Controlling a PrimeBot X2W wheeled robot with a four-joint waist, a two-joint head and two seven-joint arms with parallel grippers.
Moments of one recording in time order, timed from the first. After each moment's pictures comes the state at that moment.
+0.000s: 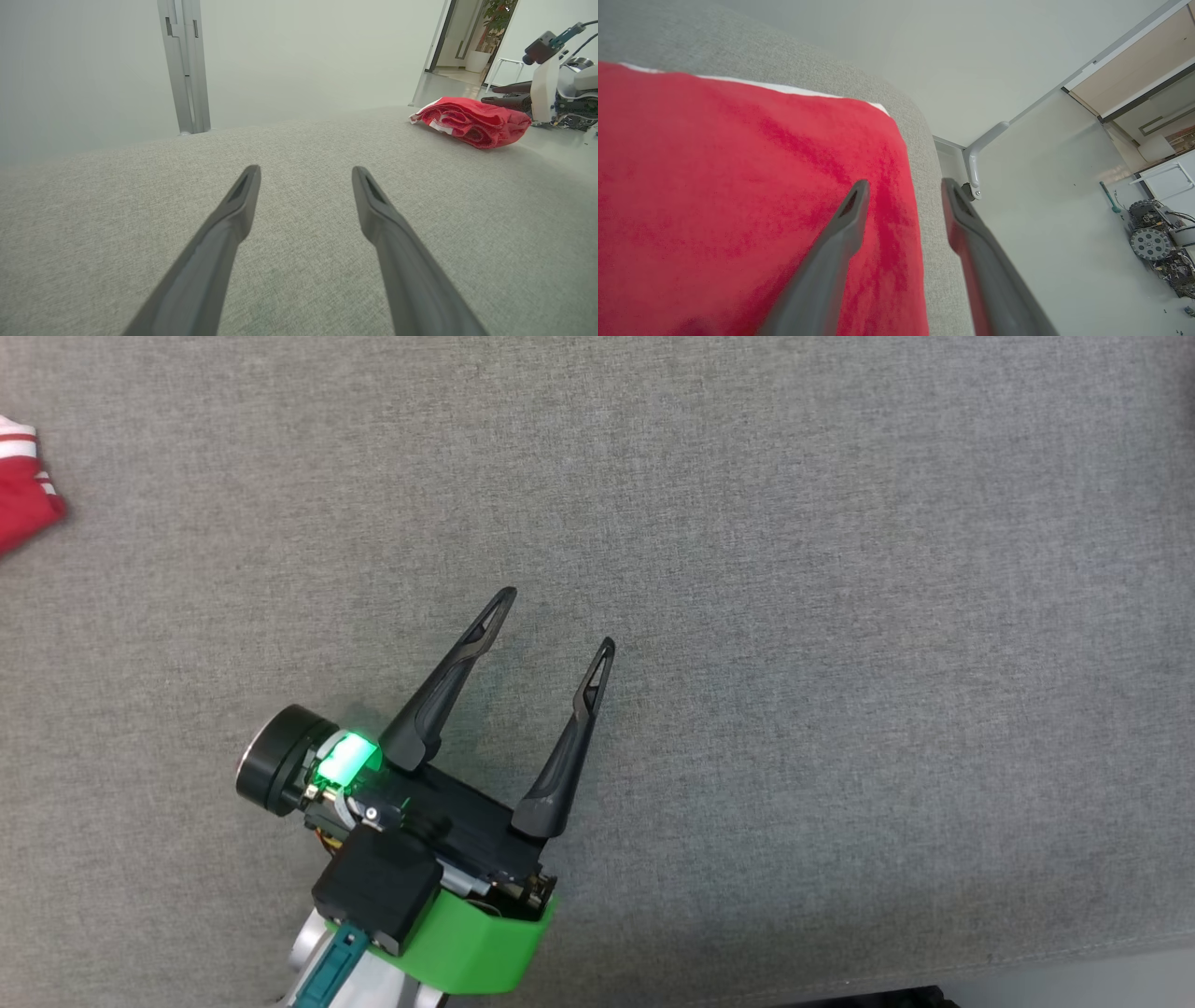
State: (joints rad) left arm -0.21 0.11 -0.43 -0.24 -0.05 -0.13 -0.26; right arm -0.82 -0.88 0.20 0.80 0.37 0.13 -0.26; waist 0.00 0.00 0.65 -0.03
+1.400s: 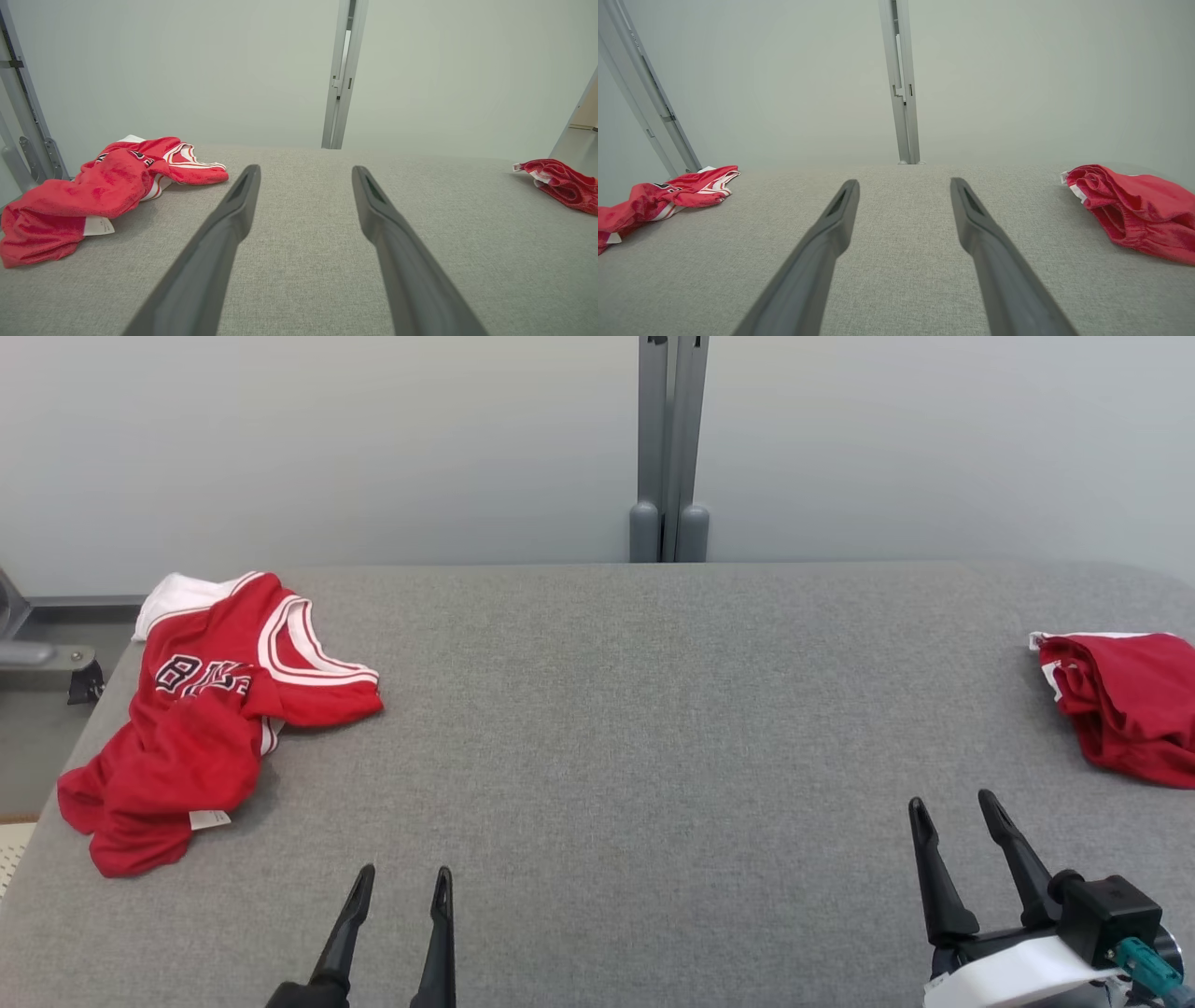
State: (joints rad) left arm 0.19 0.05 -0.22 0.01 -0.19 -0.03 -0.26; right arm 0.10 -0.13 0.05 0.08 0.23 0.13 -0.26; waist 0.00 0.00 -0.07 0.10
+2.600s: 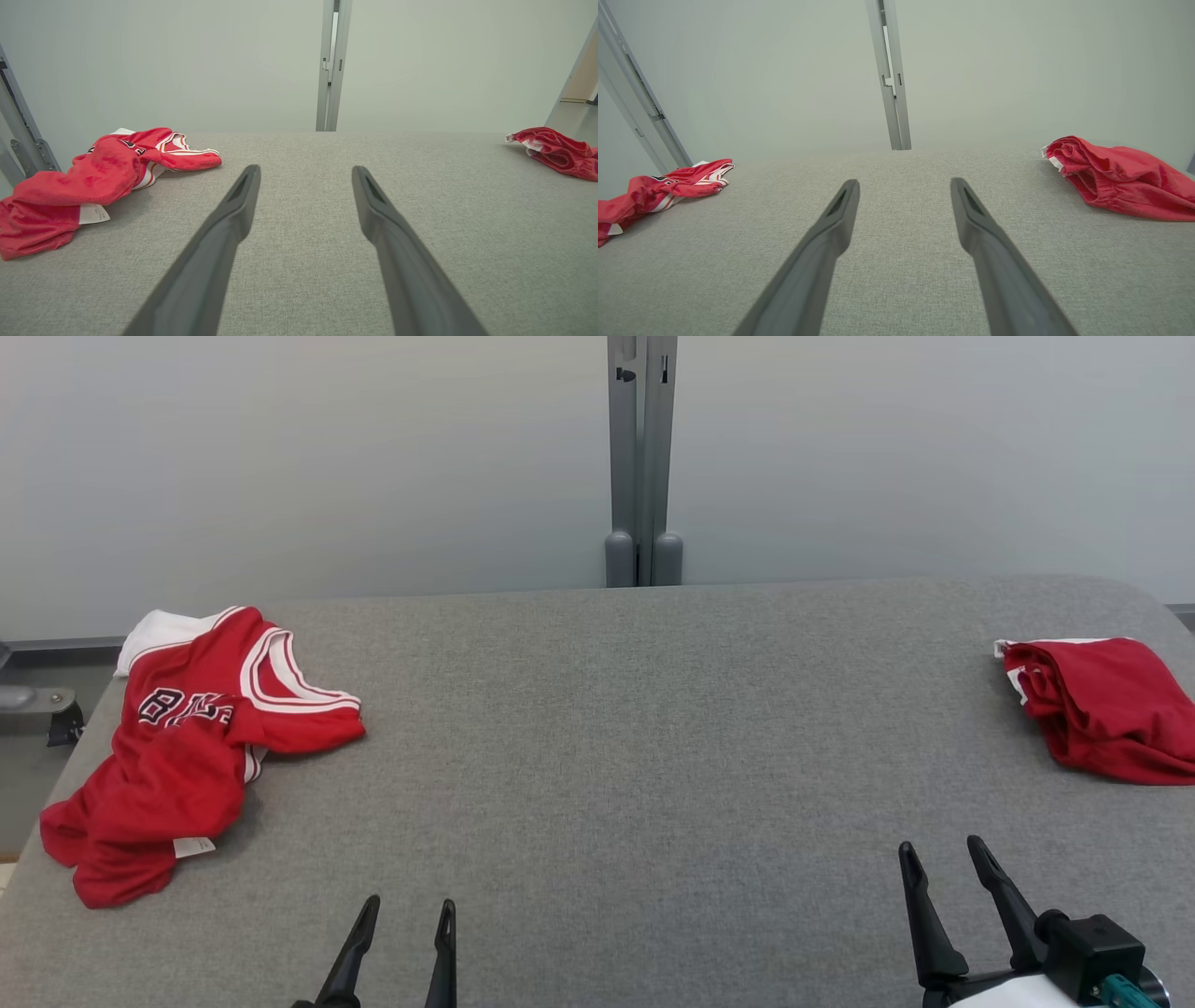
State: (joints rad) left arm 0.22 0.05 -0.21 0.07 -0.15 -0.03 -0.26; right arm 0.18 -0.09 0.05 0.09 0.22 0.13 -0.26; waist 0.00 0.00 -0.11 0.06
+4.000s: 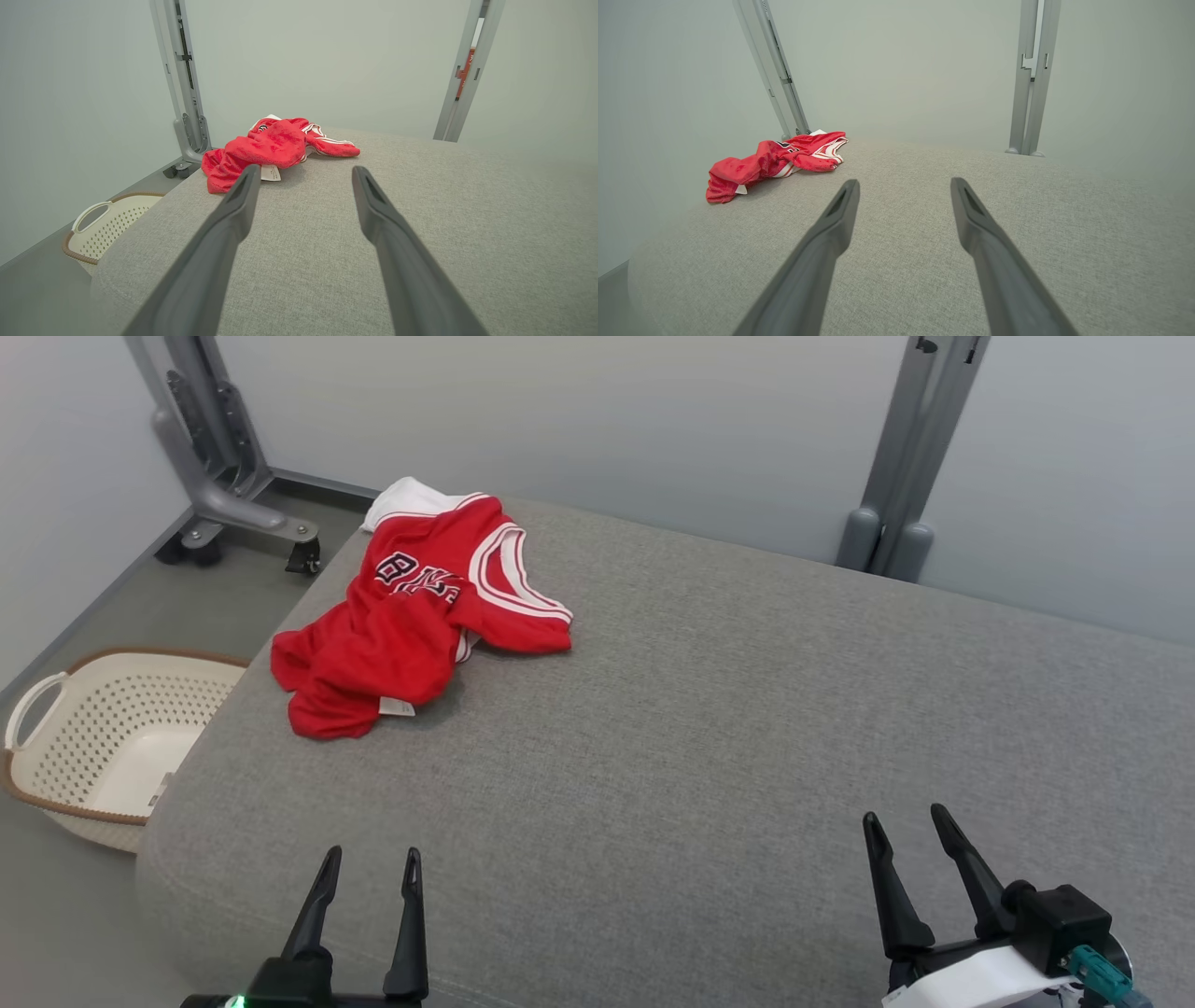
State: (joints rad) left arm 0.15 0.05 -0.15 0.07 -0.10 -0.01 -0.26; right arm 0.12 -0.07 0.09 0.10 0.21 0.13 -0.26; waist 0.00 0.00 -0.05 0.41
